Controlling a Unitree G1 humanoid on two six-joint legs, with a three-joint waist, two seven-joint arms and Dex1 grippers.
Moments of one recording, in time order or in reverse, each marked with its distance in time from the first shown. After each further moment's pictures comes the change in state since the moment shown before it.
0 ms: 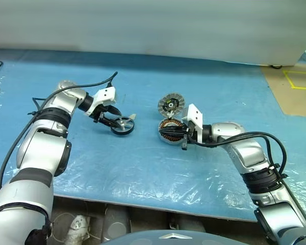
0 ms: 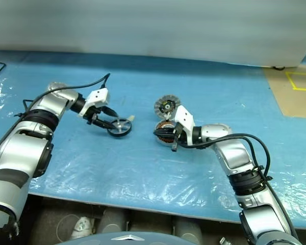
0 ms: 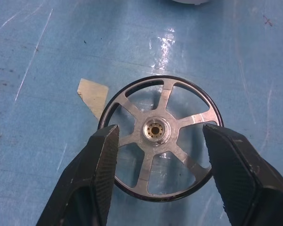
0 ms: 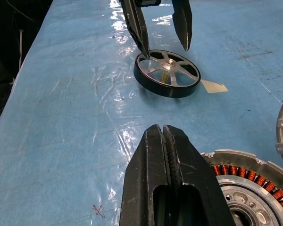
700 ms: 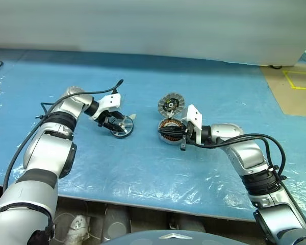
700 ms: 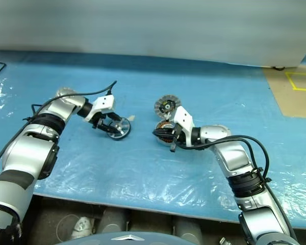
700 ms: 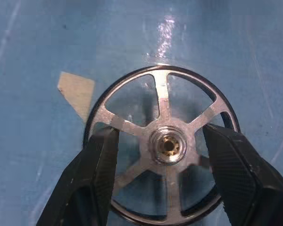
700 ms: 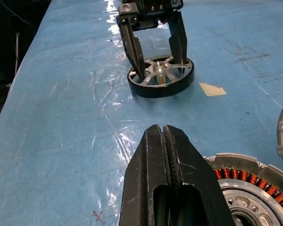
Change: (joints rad) left arm 0.035 -0.044 -0.012 0.037 0.060 -0.057 0.046; right arm 0.012 0.010 0.000 -0.008 0.000 -0.004 -0.025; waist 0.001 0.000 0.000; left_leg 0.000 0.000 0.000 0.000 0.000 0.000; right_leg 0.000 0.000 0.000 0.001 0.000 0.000
